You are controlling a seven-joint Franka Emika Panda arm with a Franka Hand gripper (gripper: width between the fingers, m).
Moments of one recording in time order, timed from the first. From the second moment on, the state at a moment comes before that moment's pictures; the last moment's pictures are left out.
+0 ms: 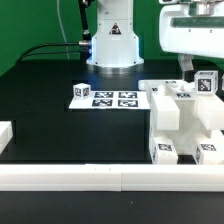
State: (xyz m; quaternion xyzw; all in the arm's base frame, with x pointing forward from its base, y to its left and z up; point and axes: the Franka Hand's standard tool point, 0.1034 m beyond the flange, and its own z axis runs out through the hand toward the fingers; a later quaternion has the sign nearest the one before) arm 0.575 0.116 0.115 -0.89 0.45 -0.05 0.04
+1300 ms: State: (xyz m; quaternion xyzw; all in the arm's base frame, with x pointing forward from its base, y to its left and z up) arm 0.572 0.118 0.111 -0.89 0.46 -0.04 0.05
